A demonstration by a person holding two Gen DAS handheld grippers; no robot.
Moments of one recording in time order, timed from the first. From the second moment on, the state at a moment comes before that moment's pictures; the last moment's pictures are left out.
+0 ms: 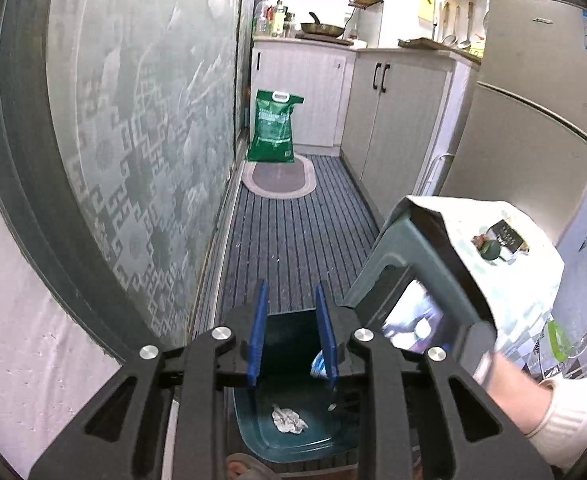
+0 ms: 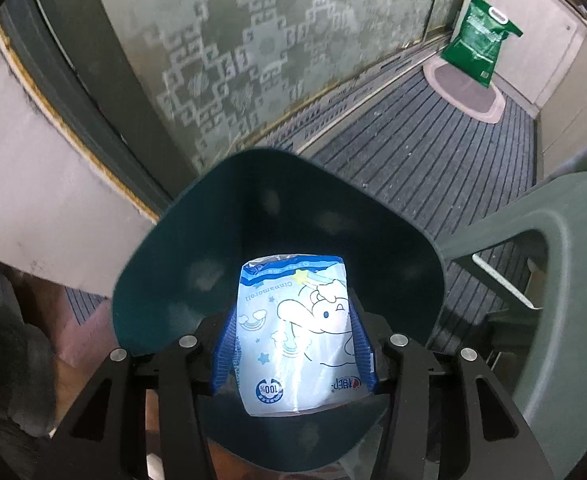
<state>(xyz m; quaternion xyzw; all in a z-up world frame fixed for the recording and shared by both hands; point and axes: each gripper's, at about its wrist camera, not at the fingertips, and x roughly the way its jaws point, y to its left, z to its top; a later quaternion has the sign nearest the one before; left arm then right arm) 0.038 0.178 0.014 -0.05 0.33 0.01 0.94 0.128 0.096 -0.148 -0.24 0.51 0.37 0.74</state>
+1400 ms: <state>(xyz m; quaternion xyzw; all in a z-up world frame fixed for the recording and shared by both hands) 0.010 0.127 0.112 -0.06 0.16 -0.03 0.98 0.108 0.027 -0.012 -0.18 0.37 0.41 0.82</state>
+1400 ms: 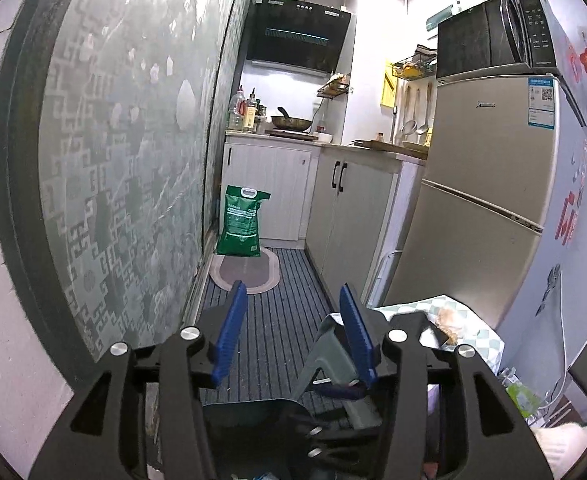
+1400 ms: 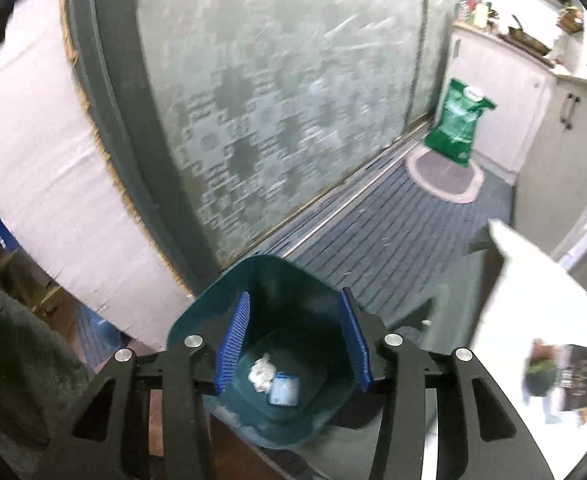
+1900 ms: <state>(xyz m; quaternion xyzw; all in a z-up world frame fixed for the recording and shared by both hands) 0.061 0.037 0.066 -0.01 0.23 -0.08 0.97 0.156 -0.131 0.026 -0.11 0.34 0.29 0.89</state>
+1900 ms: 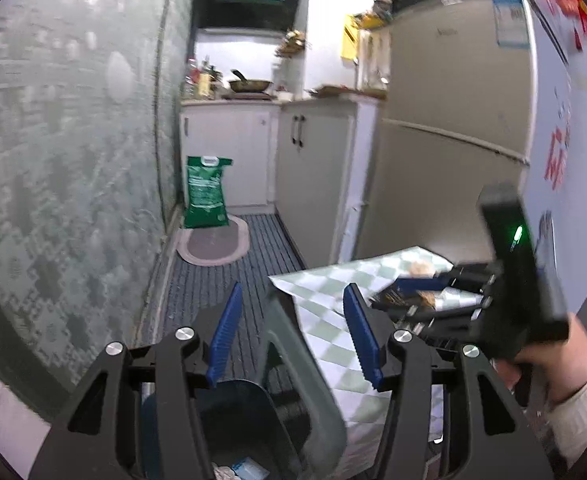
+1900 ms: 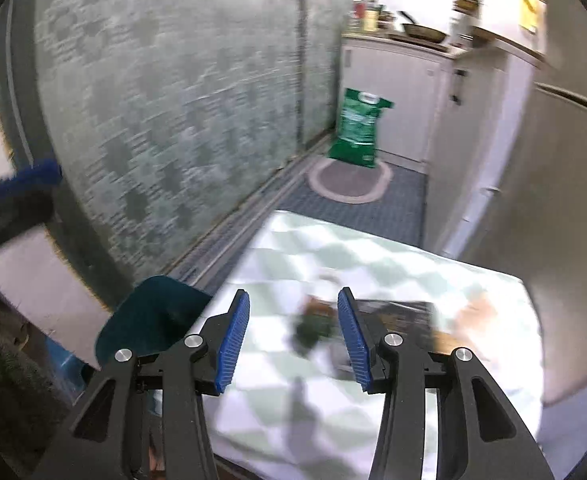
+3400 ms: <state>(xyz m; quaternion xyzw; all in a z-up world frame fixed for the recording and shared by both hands) 0.172 -0.059 -0.045 0.02 0.38 -0.12 0.92 0.172 -0.251 -0.025 -0.07 0.38 0.27 0.88</state>
